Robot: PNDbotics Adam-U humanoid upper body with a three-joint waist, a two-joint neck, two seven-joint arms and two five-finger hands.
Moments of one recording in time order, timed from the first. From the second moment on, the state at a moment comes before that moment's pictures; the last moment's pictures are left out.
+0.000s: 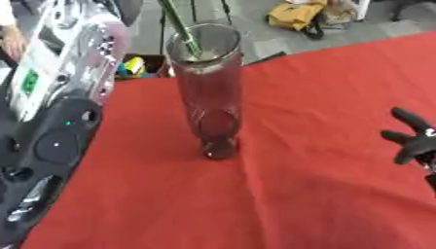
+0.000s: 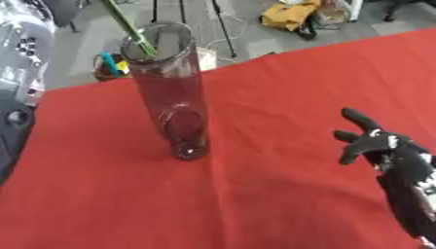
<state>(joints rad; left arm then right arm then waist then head) -1.19 0.40 -0.24 -1.71 0.66 0.23 0.51 -0.27 -0.27 -0.03 -1.98 -0.16 -0.33 0.31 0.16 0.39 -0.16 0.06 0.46</state>
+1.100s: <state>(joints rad) -1.17 0.40 -0.24 -1.67 0.63 0.23 0.48 -0.27 -0.26 -0.02 -1.98 -0.13 -0.33 0.32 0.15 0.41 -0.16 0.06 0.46</state>
